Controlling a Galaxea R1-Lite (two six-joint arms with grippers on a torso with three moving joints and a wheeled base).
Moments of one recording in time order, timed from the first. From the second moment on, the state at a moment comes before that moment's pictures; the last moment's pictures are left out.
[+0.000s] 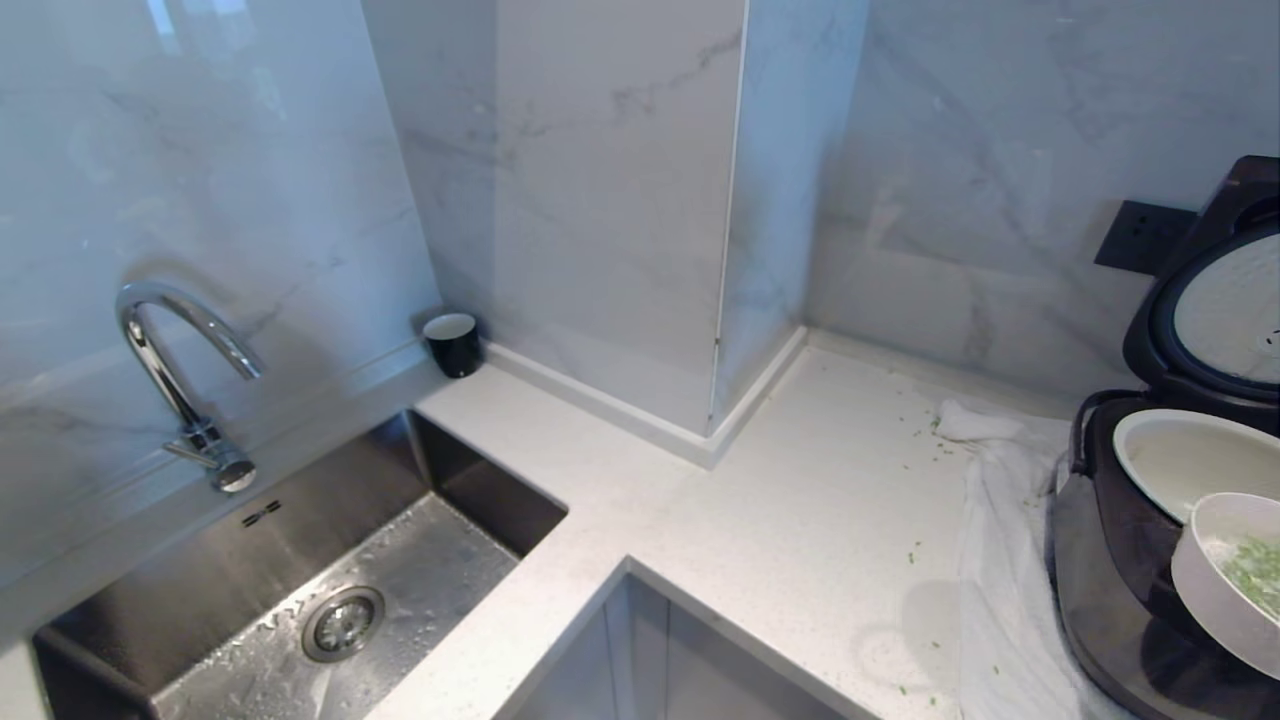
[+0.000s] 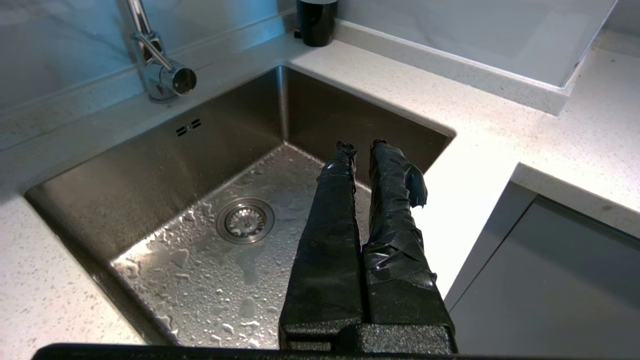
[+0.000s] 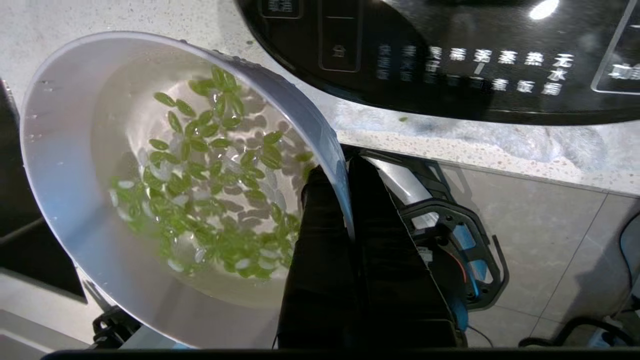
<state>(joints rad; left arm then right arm) 0.00 0.00 0.00 0.00 0.00 -0.02 -0.68 1.35 -1.11 1.03 0.39 -0.05</state>
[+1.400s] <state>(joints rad) 0.00 0.00 0.00 0.00 0.00 -0.02 -1.37 1.50 -1.15 1.04 0.45 -0.44</state>
